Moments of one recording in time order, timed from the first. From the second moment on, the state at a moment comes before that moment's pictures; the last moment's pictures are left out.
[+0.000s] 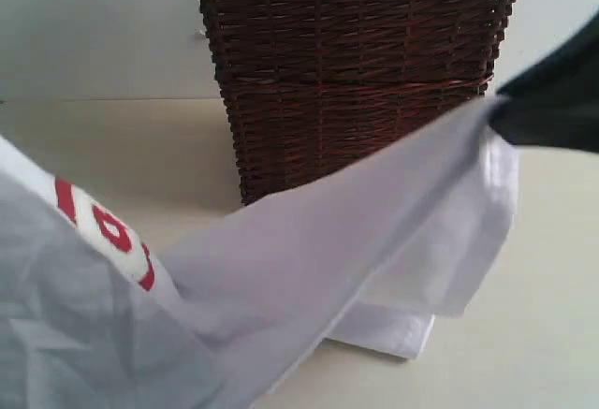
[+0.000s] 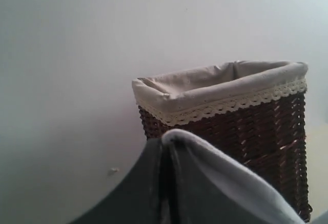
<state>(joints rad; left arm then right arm) 0.23 0.35 -0.49 1.59 -0.71 -1.57 0.79 0.88 -1.03 -0.20 0.98 -0.30</state>
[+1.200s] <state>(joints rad) 0.23 0.36 -0.34 1.75 -0.85 -2.09 0.79 0.87 -0.72 0.12 1.23 -0.52</state>
